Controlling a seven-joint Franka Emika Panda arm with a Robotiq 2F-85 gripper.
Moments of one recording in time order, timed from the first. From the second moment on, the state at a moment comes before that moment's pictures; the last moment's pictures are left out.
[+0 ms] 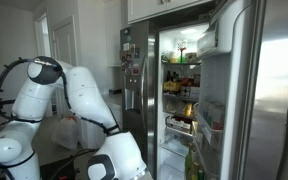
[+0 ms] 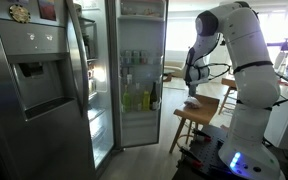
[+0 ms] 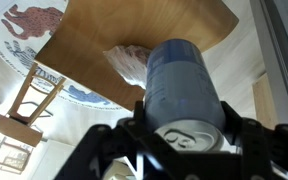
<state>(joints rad) -0.11 0.45 -0.81 -2.30 0.10 3.23 0.03</state>
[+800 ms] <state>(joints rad) 0.03 0.37 -0.93 -2.37 0.11 3.23 0.03</state>
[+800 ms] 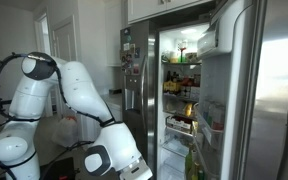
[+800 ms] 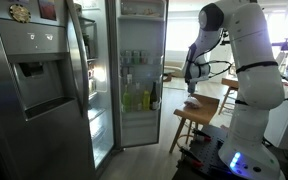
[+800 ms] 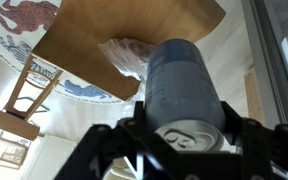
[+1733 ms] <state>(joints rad) 0.07 0.39 -0.87 -2.30 0.10 3.23 0.03</state>
